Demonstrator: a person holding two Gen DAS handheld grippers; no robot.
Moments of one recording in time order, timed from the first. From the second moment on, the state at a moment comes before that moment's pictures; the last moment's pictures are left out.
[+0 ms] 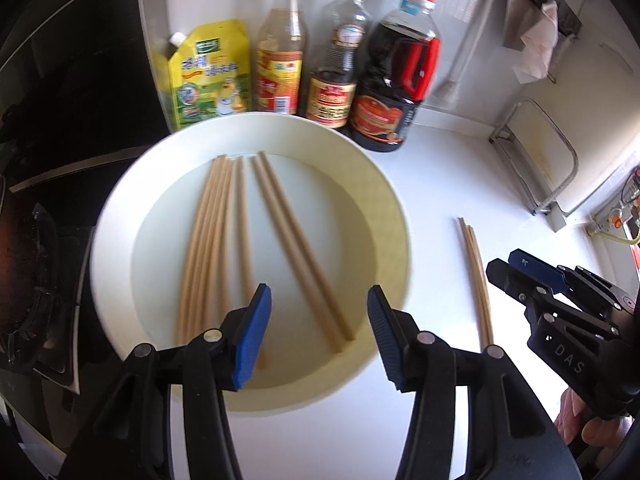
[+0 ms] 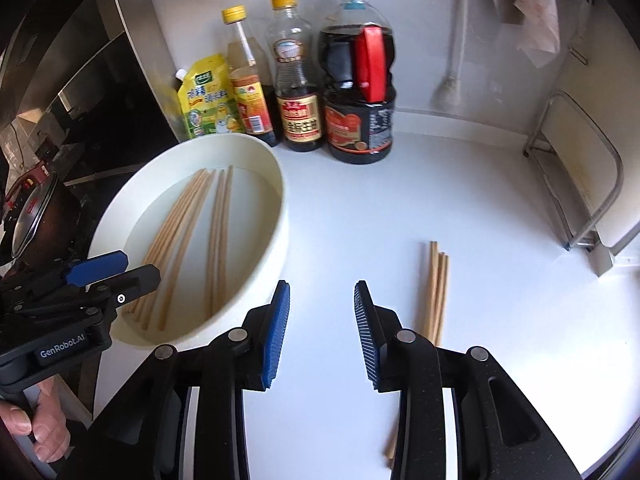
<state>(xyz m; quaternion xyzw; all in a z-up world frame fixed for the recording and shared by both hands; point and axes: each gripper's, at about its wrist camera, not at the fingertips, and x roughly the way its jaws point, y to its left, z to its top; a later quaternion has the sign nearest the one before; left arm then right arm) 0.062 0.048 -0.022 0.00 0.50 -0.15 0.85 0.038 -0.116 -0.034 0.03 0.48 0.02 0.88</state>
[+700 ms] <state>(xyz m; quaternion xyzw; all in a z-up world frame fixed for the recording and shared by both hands) 0.035 -0.060 -0.047 0.02 0.52 -0.18 0.83 -0.006 -0.226 -0.079 0.06 0.52 -0.05 0.85</state>
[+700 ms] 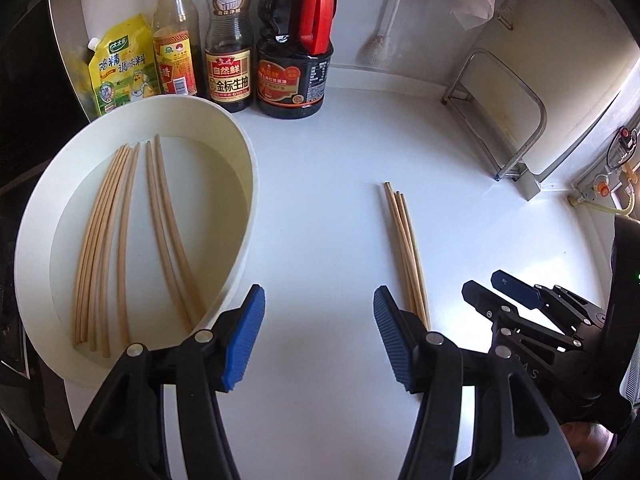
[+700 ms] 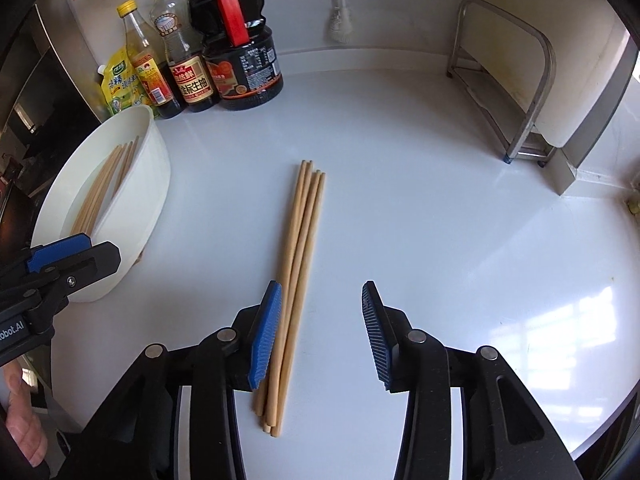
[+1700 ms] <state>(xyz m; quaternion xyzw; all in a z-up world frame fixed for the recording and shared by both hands) 0.020 -0.077 -0.080 0.04 0.53 -0.17 0.83 -0.012 -0.218 -0.135 0.05 0.54 -0.04 0.84</state>
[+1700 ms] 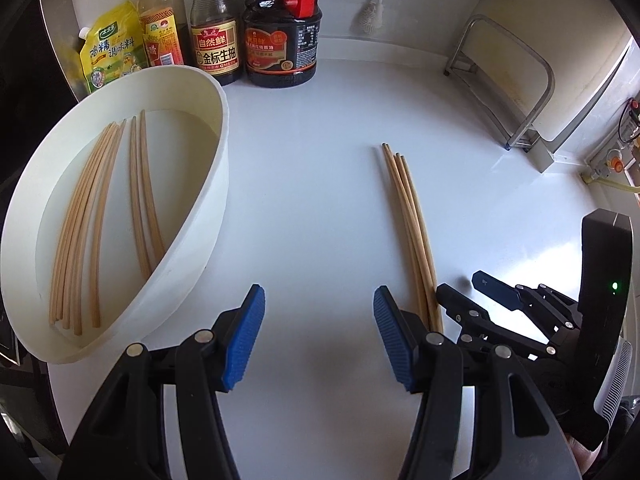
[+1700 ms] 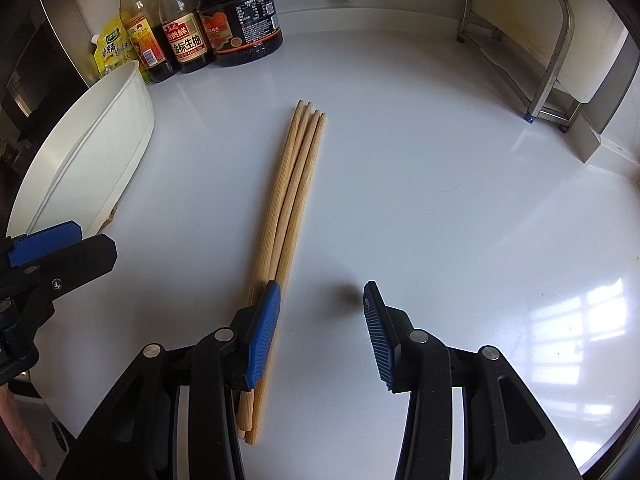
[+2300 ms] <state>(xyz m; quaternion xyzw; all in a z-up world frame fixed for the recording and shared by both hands) 0.009 -0.097 -0.096 0.04 0.54 -0.18 0.82 -0.017 -0.238 -0.135 0.04 0.54 -0.05 0.84</state>
